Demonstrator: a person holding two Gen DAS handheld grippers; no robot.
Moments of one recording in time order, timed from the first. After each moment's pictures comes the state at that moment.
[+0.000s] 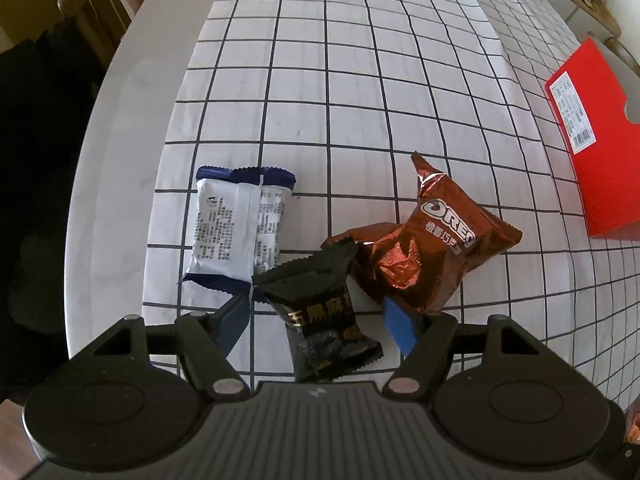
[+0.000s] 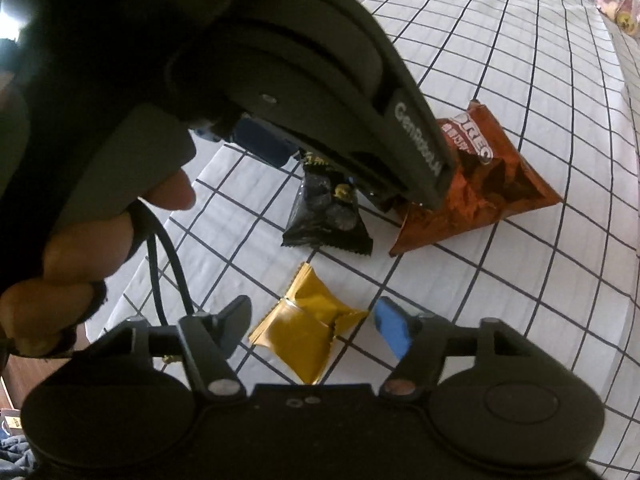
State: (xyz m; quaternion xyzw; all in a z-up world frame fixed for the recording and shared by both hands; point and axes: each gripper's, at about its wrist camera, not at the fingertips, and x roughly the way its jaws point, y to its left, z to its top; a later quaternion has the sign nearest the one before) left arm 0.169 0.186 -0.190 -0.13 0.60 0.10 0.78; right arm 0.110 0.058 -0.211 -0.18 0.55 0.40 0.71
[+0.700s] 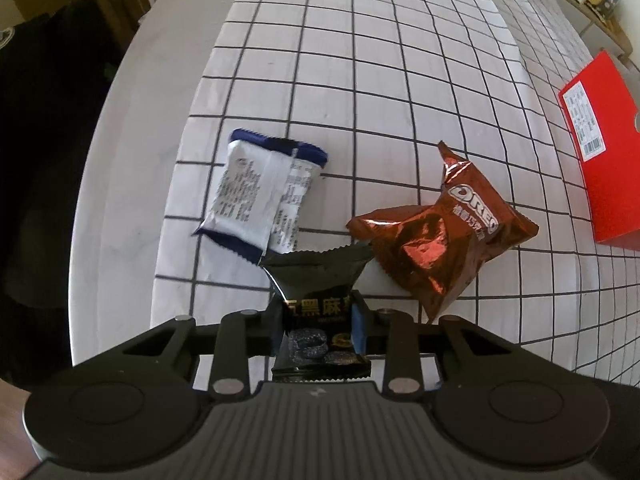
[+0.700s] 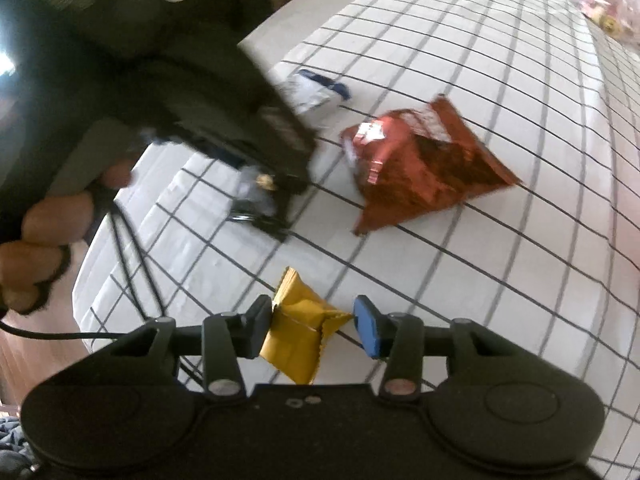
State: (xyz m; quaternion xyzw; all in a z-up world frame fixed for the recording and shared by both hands) left arm 0.145 0.196 -0.198 -0.16 0.60 0.11 0.78; right arm 0.111 0.030 -0.211 -0.19 0.54 0.39 0.72
